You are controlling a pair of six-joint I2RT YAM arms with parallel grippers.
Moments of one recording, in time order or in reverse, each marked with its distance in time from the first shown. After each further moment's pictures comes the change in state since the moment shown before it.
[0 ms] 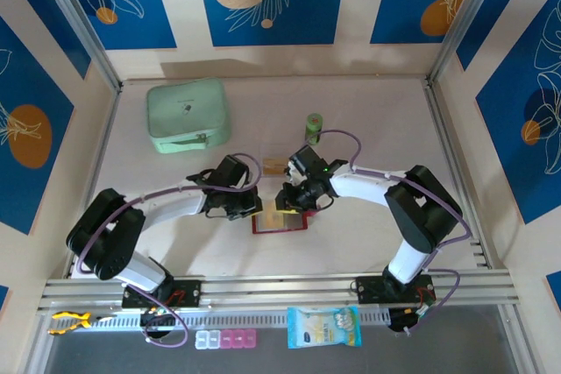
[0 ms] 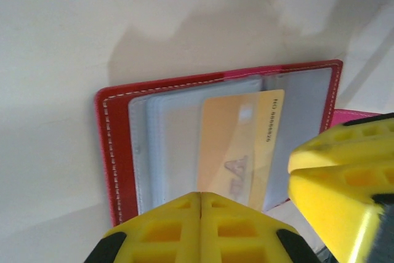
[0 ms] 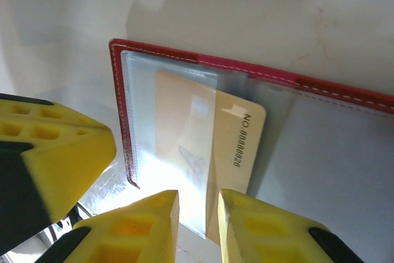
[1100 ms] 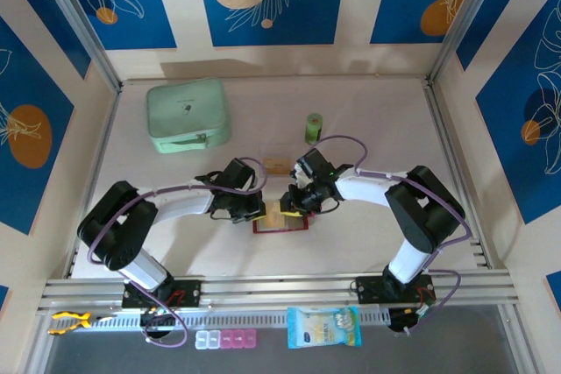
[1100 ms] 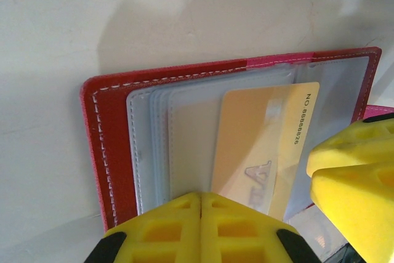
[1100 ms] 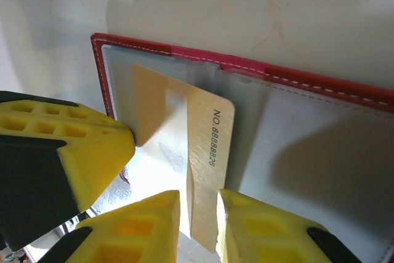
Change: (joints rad) left arm -0.032 0.079 0.006 0.030 0.008 0.000; right arm -0.041 -0.009 -0.083 0.092 -0.064 0.026
